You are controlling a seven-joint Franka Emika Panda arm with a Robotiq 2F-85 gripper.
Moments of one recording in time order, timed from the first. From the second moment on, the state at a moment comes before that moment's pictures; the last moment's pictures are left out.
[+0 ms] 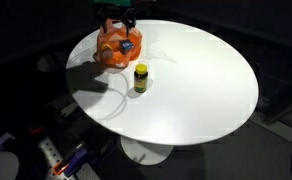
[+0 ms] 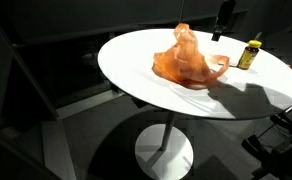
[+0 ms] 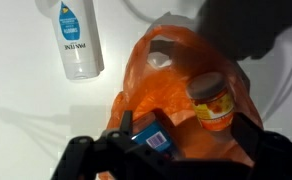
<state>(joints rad) 0.08 0.13 0.05 -2.16 0.09 2.29 -0.48</state>
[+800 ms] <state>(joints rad) 0.02 0.30 0.15 -2.12 0.19 2.52 -0.68</state>
